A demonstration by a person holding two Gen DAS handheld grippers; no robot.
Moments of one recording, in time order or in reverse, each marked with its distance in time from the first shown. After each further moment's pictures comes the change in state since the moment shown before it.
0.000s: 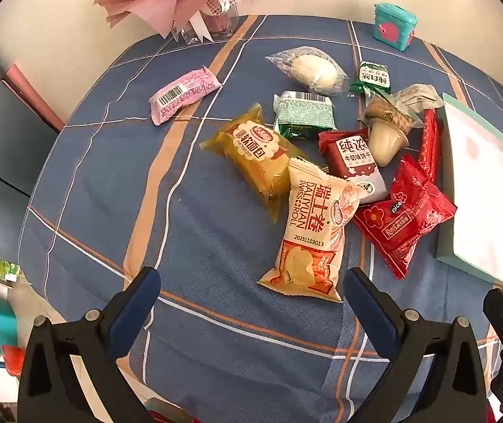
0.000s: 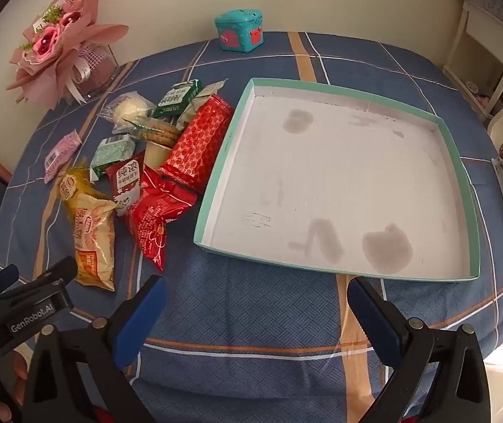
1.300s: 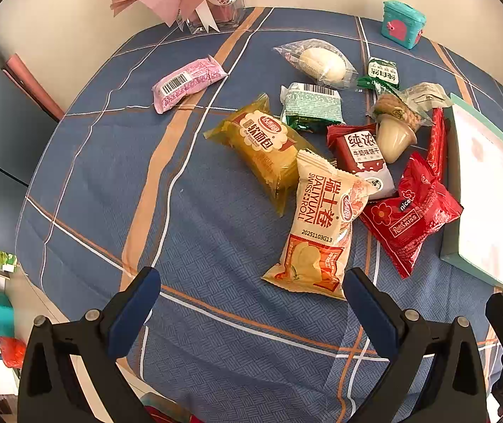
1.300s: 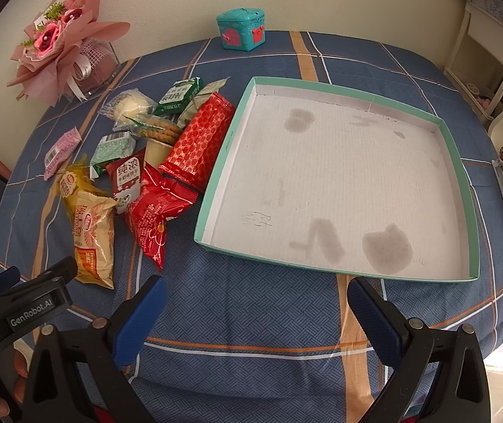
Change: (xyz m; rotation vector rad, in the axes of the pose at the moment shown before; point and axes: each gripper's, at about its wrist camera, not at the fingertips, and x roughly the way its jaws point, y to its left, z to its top) left arm 0.007 0.003 -0.004 -0.022 -0.019 -0.005; right arm 0.001 0.002 0.000 -0.003 0.000 -0.002
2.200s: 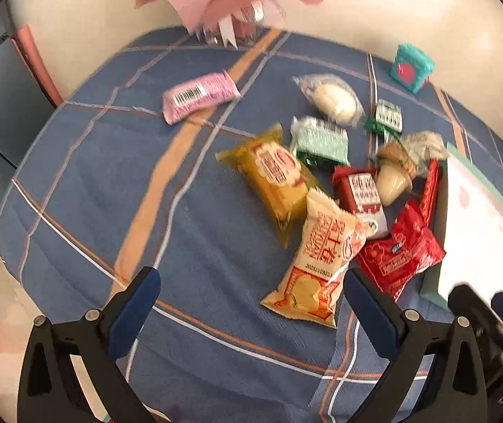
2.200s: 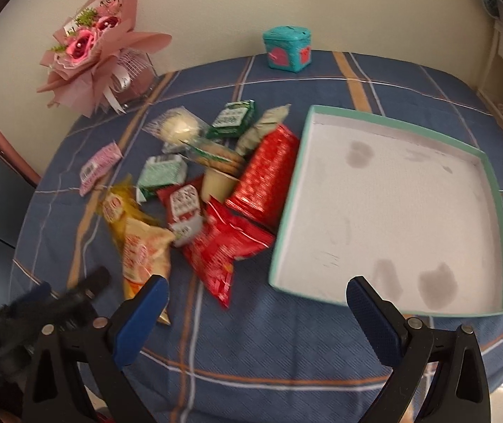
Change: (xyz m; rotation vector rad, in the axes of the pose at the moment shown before) left arm -0.008 0.023 0.013 -0.096 -0.100 -0.069; right arm 0.001 0.045 0.027 -0.032 -0.064 0.129
